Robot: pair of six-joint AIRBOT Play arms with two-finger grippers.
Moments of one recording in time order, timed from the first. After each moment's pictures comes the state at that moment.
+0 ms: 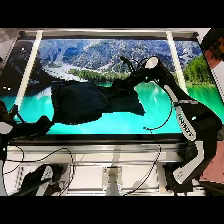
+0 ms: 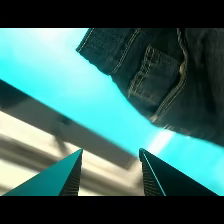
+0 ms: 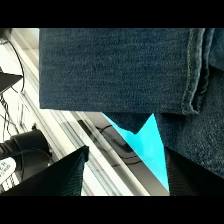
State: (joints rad) left arm 0.43 -0.74 0.51 1.10 -1.10 -1.68; right arm 0.30 -1.82 1.70 -0.72 1.36 1.33
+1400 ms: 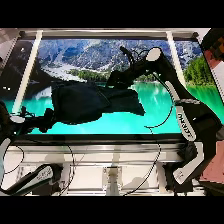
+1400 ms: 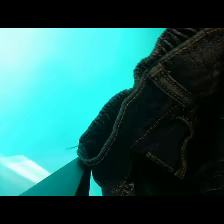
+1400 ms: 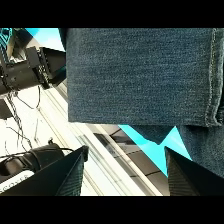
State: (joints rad) left arm 0.40 -1.16 0.49 0.88 -0.71 -1.65; right arm 0.32 -1.82 1.85 -0.74 1.40 1.47
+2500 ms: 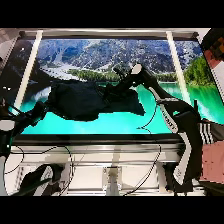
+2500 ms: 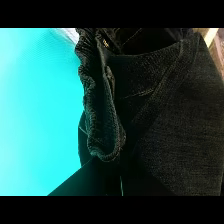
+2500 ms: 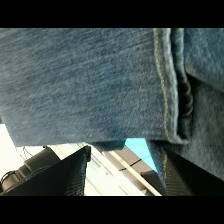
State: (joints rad) left arm 0.38 -0.79 0.49 0.84 -0.67 -1.54; right arm 0.38 -2.05 1.84 -0.74 1.38 1.61
